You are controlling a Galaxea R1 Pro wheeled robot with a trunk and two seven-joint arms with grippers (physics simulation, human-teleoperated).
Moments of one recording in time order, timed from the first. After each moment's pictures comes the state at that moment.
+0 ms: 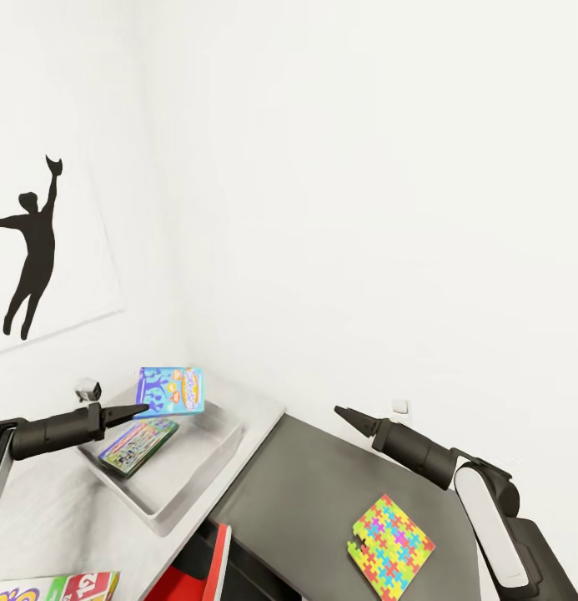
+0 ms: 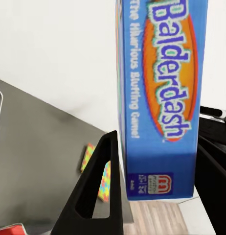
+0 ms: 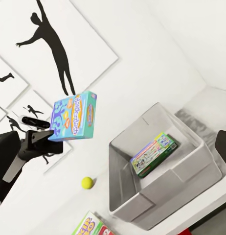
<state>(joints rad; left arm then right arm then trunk) -0.57 0.38 0.40 -1.08 -0.05 1.03 -1.56 -0.29 -0.10 -0.05 -1.54 -0.70 0.74 0.72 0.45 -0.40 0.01</state>
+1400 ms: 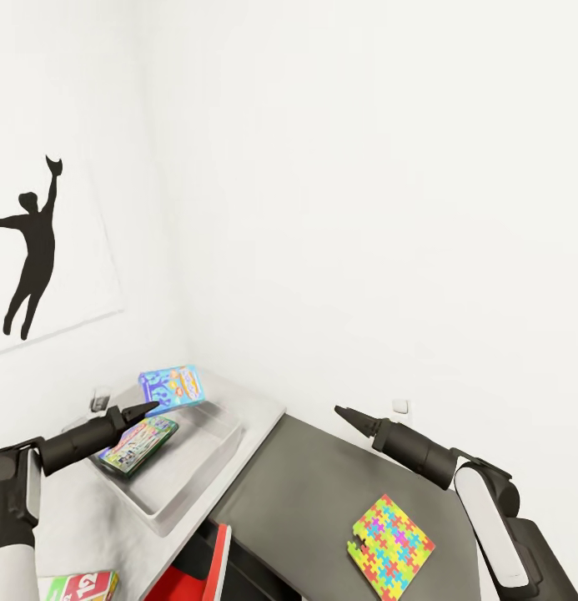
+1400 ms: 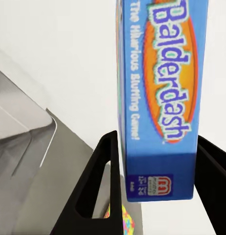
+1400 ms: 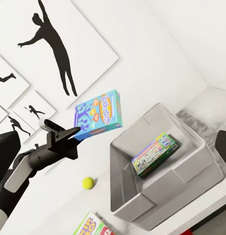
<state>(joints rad) -0.56 0.12 0.71 -1.17 -0.13 1.04 -1.22 -0.29 -0.10 -0.05 -1.54 -0.70 0.74 0.72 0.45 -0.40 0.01</state>
